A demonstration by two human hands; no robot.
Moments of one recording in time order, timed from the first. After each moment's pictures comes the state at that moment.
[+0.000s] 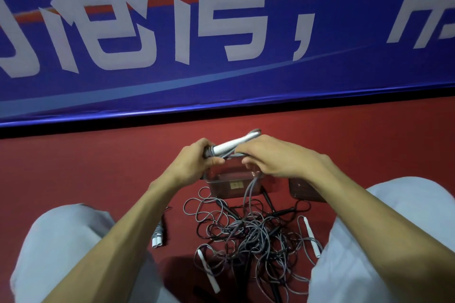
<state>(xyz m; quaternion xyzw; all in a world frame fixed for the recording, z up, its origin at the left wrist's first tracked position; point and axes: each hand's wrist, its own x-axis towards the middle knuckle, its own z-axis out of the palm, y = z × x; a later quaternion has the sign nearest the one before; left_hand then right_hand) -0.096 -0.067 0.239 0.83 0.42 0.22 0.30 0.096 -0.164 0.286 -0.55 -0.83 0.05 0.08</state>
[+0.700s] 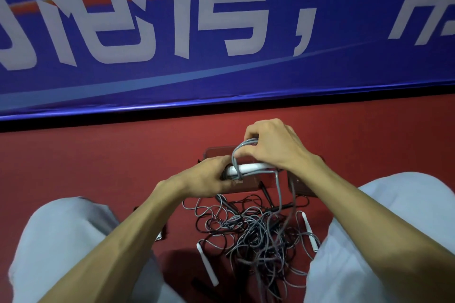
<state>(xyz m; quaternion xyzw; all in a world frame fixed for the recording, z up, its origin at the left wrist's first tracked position) -0.085 -0.097 0.233 0.92 0.28 0.07 0.26 0.092 -0.156 0.274 -0.67 -0.69 -0.02 0.25</state>
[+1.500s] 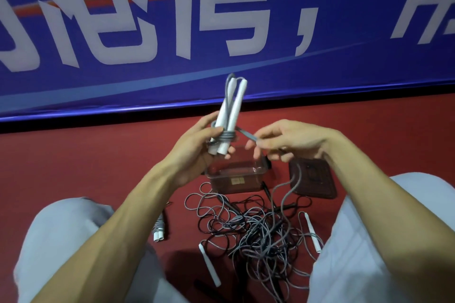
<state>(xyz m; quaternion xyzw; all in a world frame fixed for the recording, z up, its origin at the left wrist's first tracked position) -0.089 -0.096 0.270 0.54 0.22 0.34 0.74 0.134 -0.155 0.290 -0.53 -0.60 0.54 0.28</state>
